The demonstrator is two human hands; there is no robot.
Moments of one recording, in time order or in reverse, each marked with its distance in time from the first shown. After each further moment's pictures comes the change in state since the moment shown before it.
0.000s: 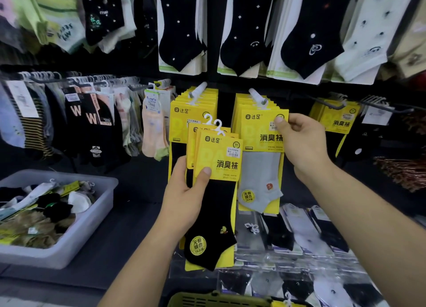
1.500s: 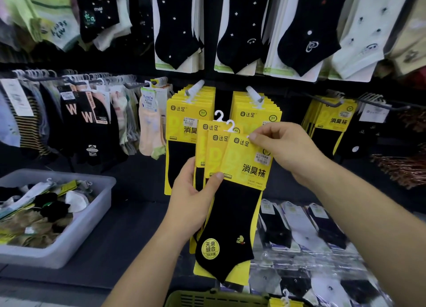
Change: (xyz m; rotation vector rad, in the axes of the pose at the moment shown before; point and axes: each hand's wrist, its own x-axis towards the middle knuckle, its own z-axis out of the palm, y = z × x) left_hand -0.006 0.001 0.016 -0.111 -0.063 -0.006; right_hand -0.014 -0.012 -0.004 -0.073 -0.394 0.103
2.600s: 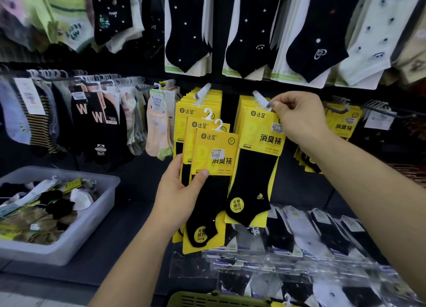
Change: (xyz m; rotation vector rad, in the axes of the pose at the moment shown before) left_hand 0.007 0.008 -0.035 0.110 0.074 -0.005; right_hand 0.046 -0.031 -0.010 -0.291 0.312 -0.185
